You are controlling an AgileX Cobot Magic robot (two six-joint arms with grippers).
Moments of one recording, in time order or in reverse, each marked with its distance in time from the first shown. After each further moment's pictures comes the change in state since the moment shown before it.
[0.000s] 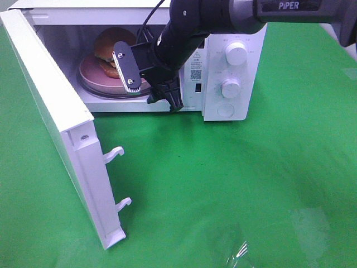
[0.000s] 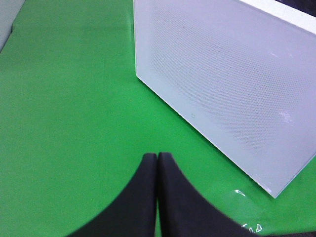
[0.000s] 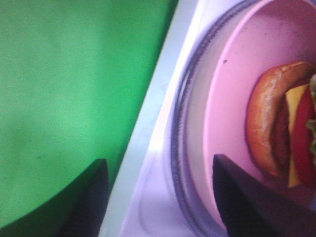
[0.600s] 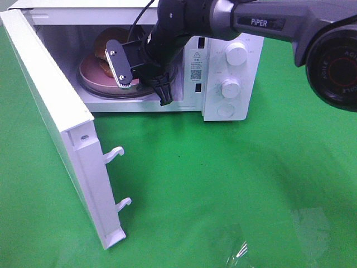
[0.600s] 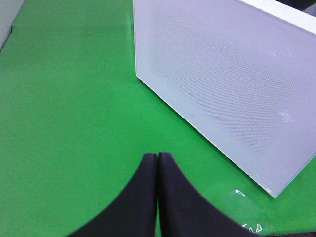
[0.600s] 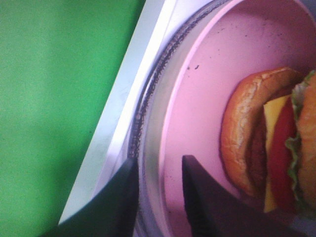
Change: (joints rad) left arm 0.000 0.000 0.000 0.000 0.000 0.000; right arm -0.002 0.148 -0.257 -0.018 0.072 -0.001
